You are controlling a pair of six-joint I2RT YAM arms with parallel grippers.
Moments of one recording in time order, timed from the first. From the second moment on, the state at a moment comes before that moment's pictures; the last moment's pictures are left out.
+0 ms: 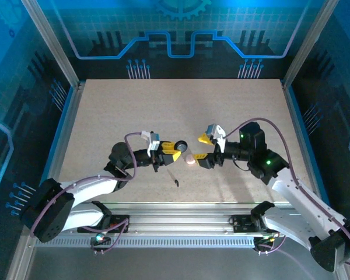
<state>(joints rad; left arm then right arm) -0.57 1.23 0.40 1.02 0.76 -0.35 0.51 0.95 0.86 -0.35 -0.72 -0.29</state>
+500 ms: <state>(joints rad) -0.57 1.30 0.40 1.16 0.82 -0.41 0.51 1.15 1.02 -0.53 -0.91 -0.55</state>
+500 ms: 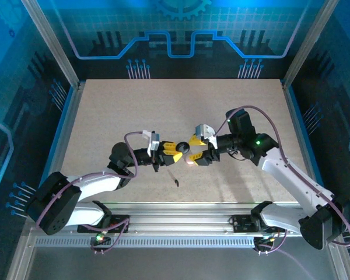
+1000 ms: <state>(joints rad) -0.57 1.26 0.40 1.16 0.83 -0.40 0.51 1.22 1.11 -0.57 -0.98 -0.60</state>
